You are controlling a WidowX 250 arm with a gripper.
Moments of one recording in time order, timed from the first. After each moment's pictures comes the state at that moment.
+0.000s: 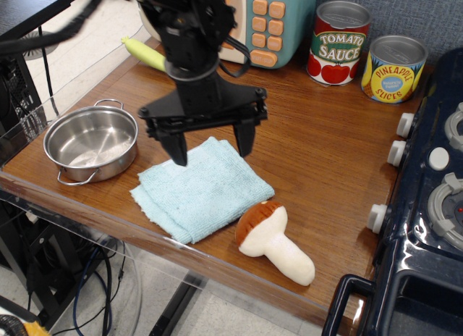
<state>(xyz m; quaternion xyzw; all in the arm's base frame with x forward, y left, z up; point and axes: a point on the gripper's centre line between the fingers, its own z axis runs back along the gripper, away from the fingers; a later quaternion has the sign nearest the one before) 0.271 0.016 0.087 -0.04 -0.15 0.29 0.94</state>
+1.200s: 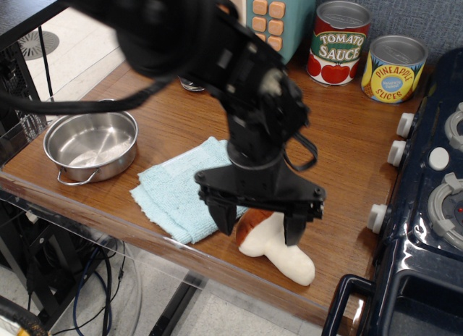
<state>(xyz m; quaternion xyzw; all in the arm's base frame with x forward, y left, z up) 0.252 -0.056 0.034 -0.02 -0.11 0.12 0.99</state>
